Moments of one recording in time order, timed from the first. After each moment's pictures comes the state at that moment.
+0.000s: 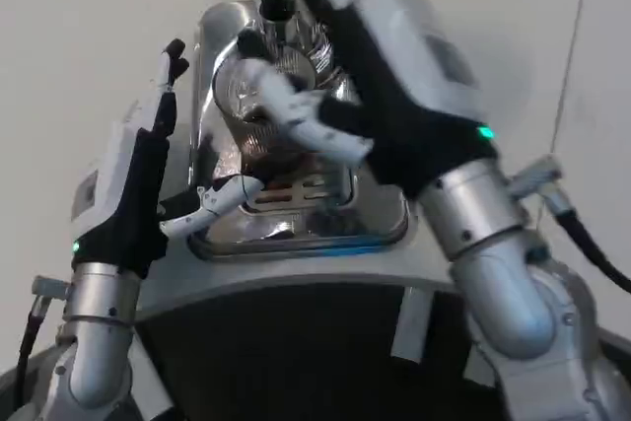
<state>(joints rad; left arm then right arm) -0.47 0.36 -0.05 0.66 0.43 -0.60 0.39 -0.50 -0.09 0.32 -0.36 -0.72 0.22 0.06</state>
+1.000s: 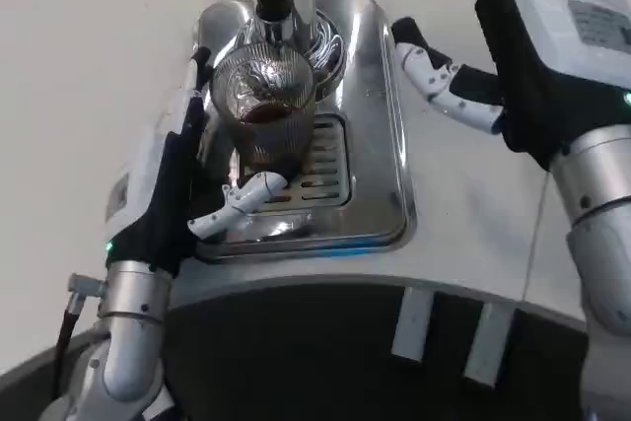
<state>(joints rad) -0.54 0.30 -0.09 0.77 0.43 -0.61 0.41 -0.52 -0.21 0.22 -0.54 -1.13 0.48 0.41</state>
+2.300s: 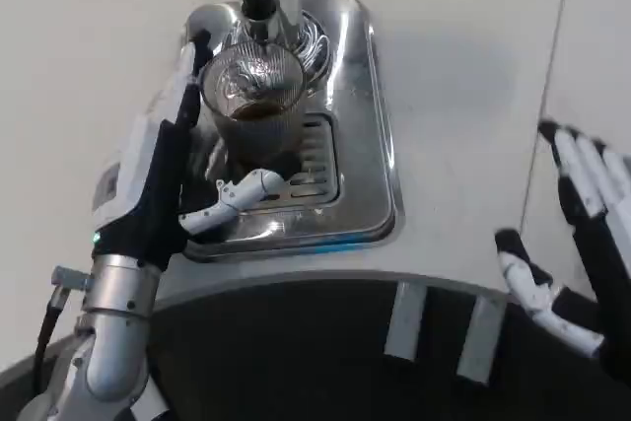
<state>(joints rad) -0.49 0.35 -0.10 0.64 0.44 -0.61 0.41 0.19 -0.28 0.05 -0.63 -0.90 0.12 0.04</state>
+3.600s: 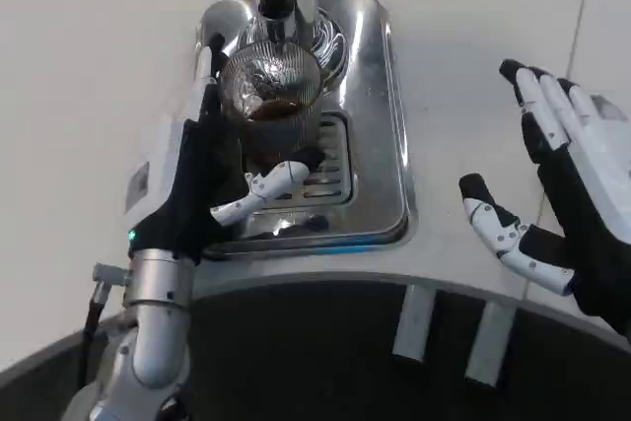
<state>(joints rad) -0.56 0.25 -0.12 0.73 0.44 -0.54 0.46 -0.01 -0.21 0.10 -0.75 -1.10 0.29 0.37</state>
